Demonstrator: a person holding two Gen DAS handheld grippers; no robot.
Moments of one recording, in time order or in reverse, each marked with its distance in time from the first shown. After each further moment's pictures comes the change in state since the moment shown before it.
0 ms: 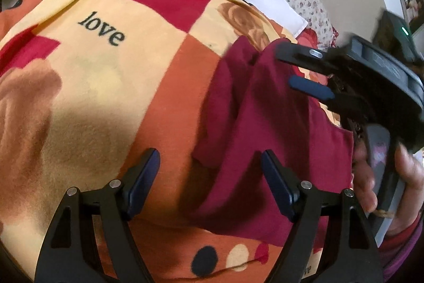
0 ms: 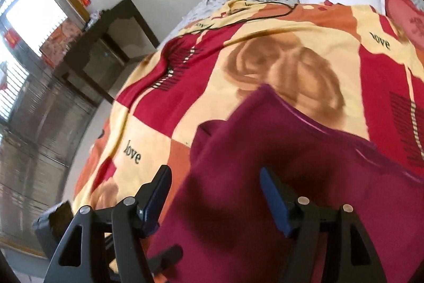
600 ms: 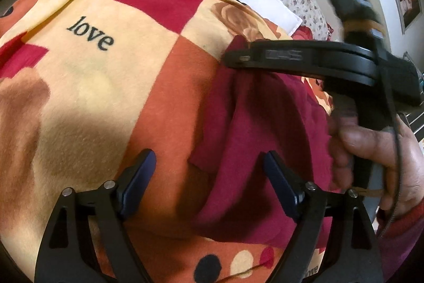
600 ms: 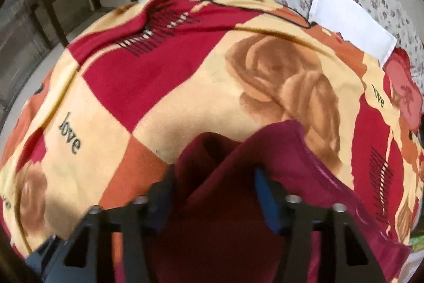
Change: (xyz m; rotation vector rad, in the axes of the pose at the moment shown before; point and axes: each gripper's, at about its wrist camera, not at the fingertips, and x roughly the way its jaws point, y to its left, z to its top) left arm 0.008 -0.005 0.002 0.053 -0.012 -0.006; right arm 0.041 0.030 0.011 -0.279 0.062 -0.245
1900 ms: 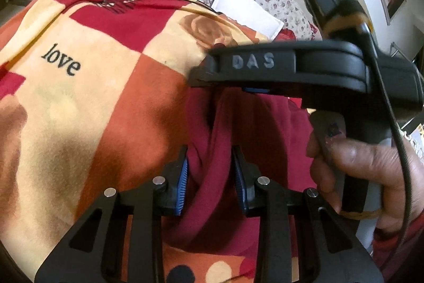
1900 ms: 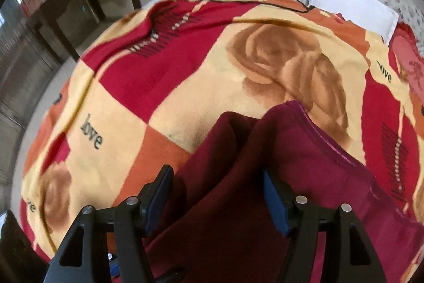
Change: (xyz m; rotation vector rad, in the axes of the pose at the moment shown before) left arm -0.005 -0.029 -0.002 0.079 -0.070 -0.048; right arm -0.008 -0.008 -0.011 0.107 0.018 0.075
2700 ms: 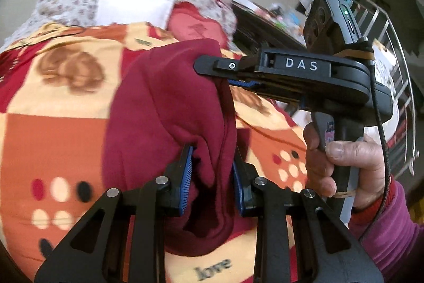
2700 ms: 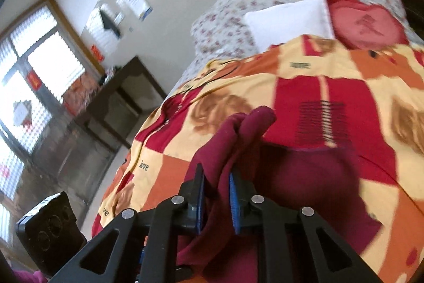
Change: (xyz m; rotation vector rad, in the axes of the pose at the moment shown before) left arm -0.010 -0.222 -0.059 0.417 0.100 -0.213; right arm -0.198 -0.201 -0.163 0.333 -0.410 0.297
